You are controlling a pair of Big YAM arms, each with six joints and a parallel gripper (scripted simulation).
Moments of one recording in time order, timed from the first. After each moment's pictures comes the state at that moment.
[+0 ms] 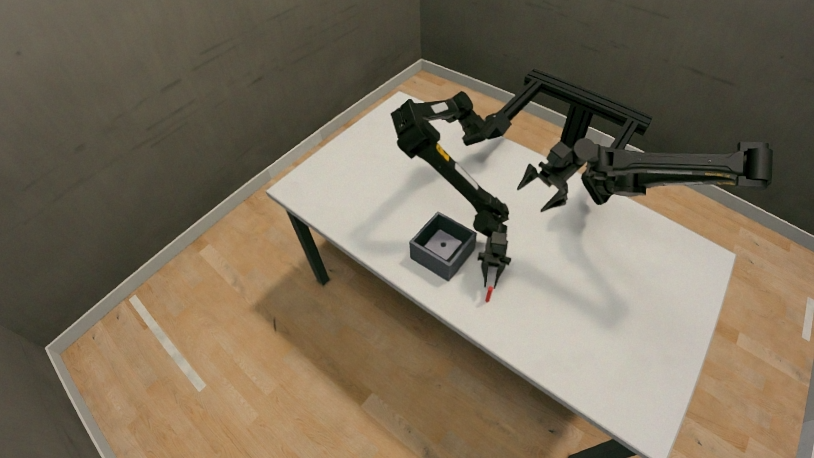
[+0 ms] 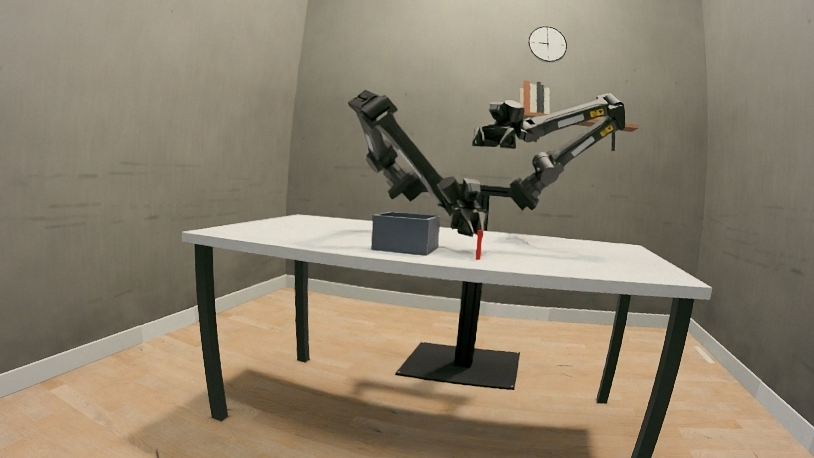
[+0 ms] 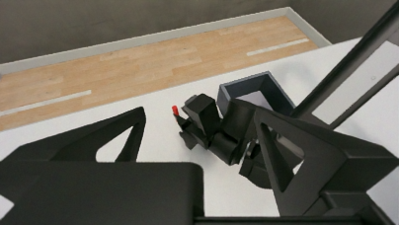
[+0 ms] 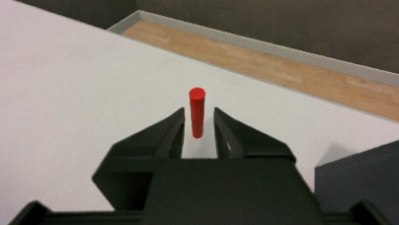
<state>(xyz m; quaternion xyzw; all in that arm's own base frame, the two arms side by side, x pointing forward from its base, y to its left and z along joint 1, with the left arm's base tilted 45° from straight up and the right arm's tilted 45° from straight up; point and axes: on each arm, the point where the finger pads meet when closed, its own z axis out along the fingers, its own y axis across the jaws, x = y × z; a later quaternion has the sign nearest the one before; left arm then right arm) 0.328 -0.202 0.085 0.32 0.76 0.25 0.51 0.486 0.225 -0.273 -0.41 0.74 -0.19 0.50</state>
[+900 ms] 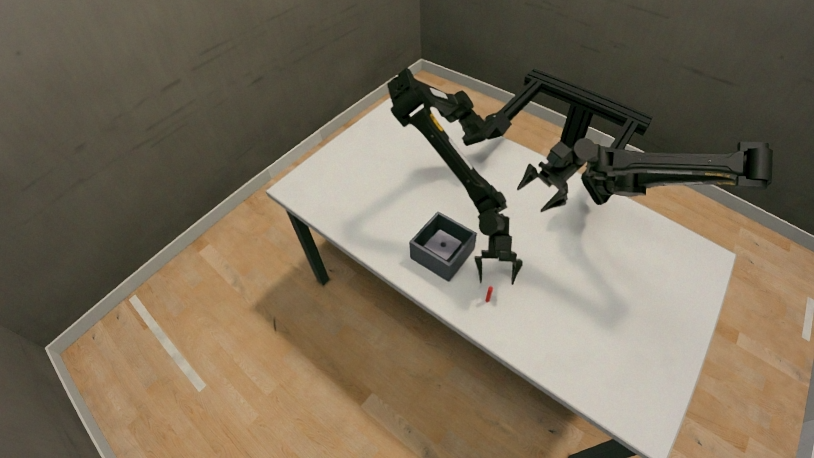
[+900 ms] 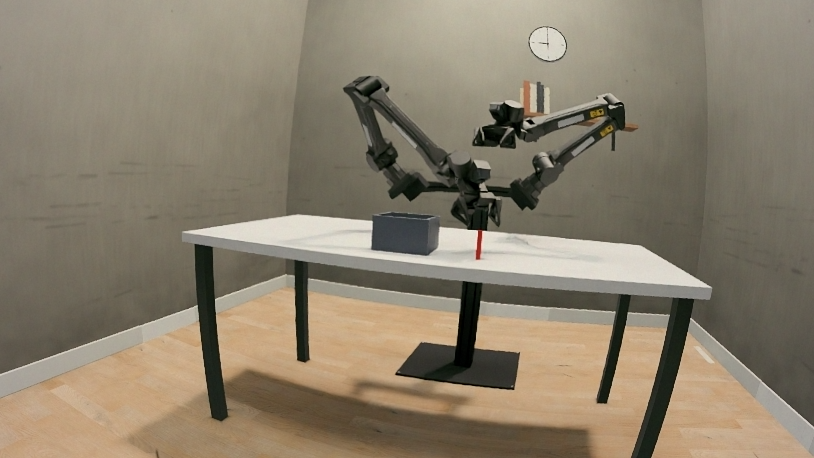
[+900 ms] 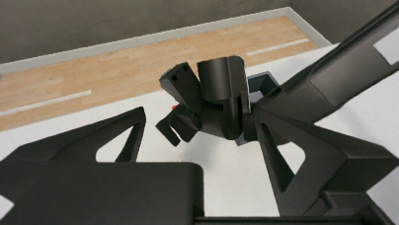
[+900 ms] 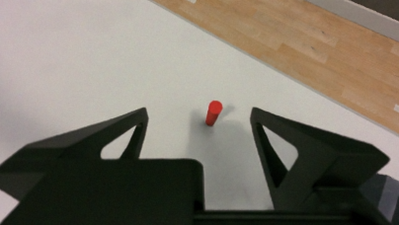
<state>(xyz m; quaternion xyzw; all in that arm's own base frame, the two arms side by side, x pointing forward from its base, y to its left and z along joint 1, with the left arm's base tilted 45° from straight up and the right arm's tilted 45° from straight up) 0.328 -0.202 0.085 0.32 0.76 0.25 0.51 0.475 0.256 -0.262 -0.42 0.81 -0.22 0.33</state>
